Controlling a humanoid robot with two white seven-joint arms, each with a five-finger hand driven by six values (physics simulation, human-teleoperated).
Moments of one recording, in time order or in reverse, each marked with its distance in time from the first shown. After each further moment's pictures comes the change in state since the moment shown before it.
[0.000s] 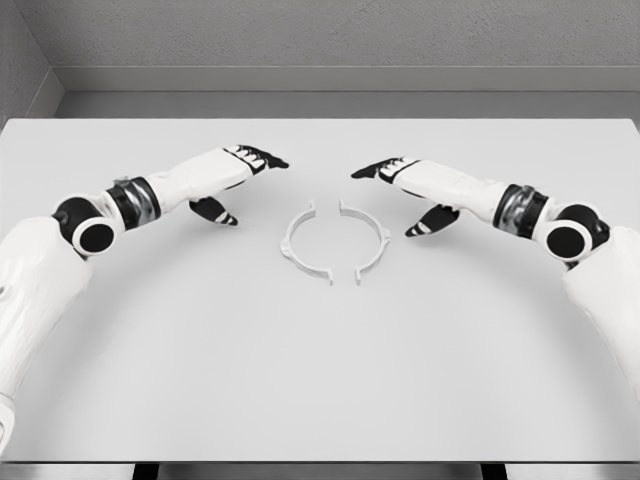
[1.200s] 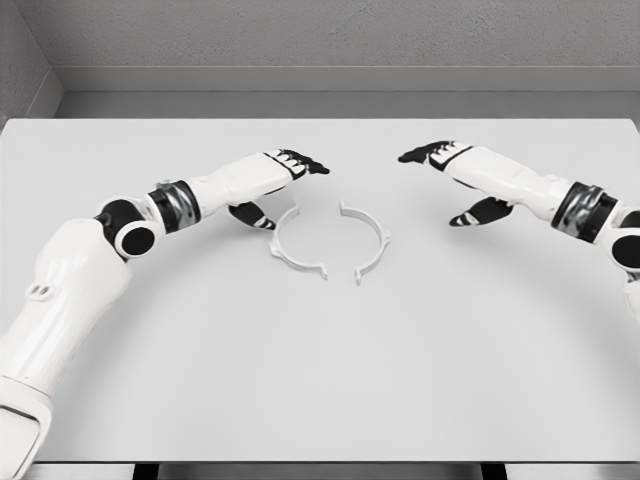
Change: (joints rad) left arm -0.008 -0.110 -0.020 0.001 -0.038 0.000 0.011; right arm 0.103 -0.135 -0.127 -0.167 -0.041 0.000 -0.004
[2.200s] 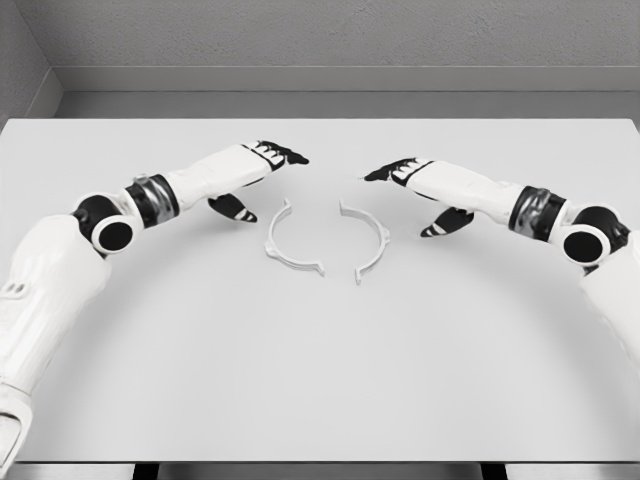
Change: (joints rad) left arm -0.005 0.052 0.012 -0.001 0.037 0.000 0.005; right arm -0.060 0.072 0.074 0.102 0.070 -0.001 0.002
